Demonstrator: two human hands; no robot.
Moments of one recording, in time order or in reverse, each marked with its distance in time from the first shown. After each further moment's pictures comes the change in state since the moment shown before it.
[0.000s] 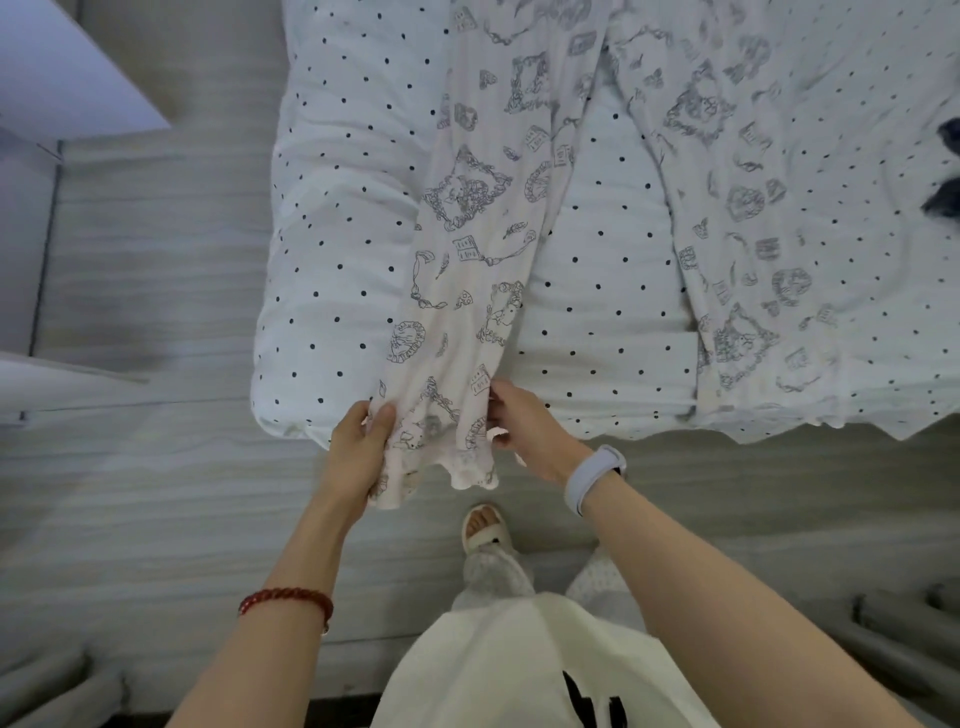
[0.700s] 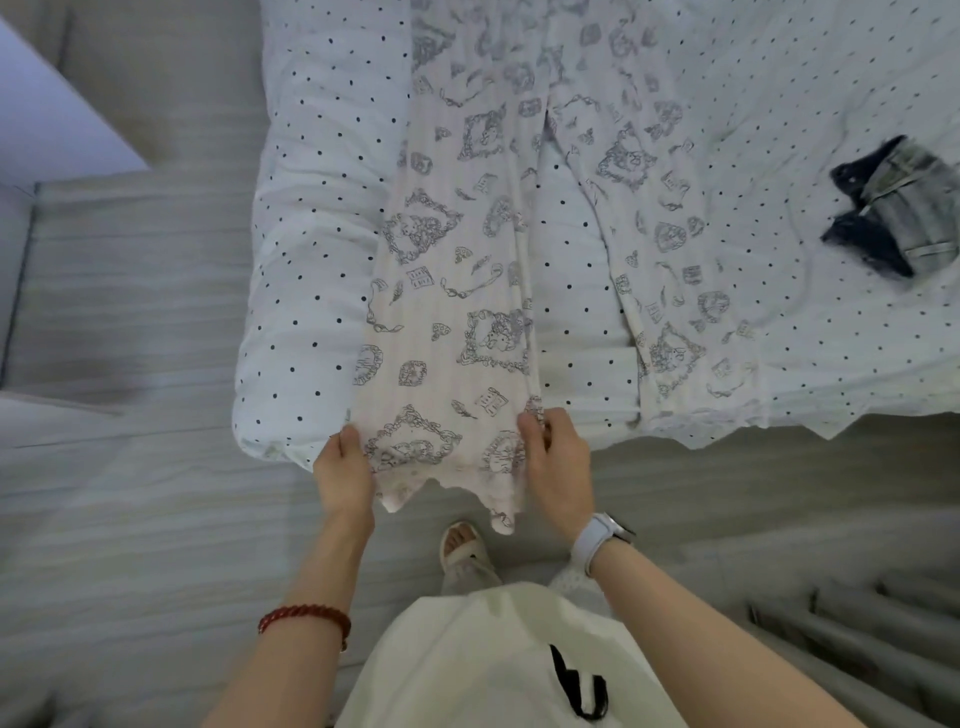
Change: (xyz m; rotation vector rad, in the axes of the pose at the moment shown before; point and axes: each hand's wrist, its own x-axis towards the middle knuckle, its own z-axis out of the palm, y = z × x) left_hand -0.031 0.020 0.026 -0.094 0.317 -0.068; right_hand -0.087 0.015 -0.026 -0.383 0.672 -0.500
